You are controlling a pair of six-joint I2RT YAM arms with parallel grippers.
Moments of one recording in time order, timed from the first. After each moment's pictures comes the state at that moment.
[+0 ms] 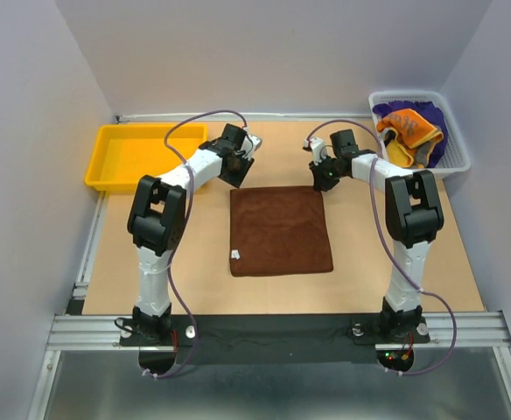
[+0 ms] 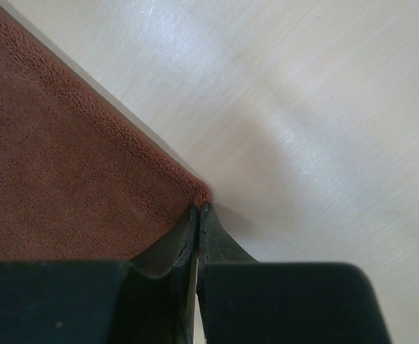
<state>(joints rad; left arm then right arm) -0.45 2.05 1.61 -0.56 -0.03 0.15 0.23 2.07 1.46 -0.40 -0.35 -0.42</state>
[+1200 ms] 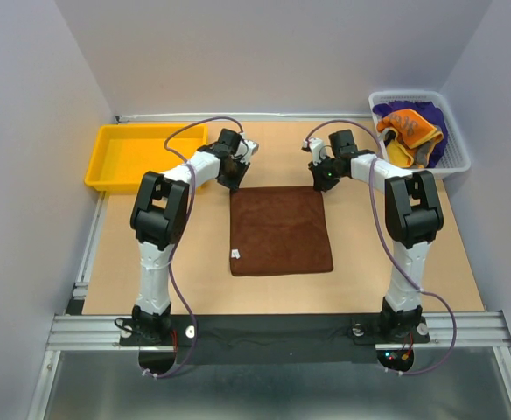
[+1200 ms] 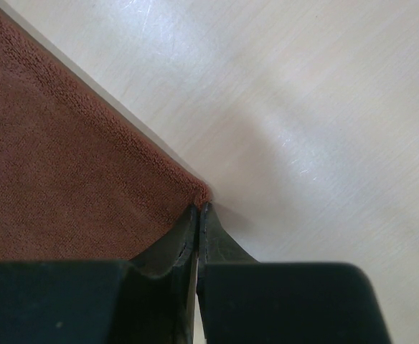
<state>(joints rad) -0.40 2.13 1.59 -0.51 0.07 0.13 0.23 2.06 1.46 -0.40 -0.31 -0.42</state>
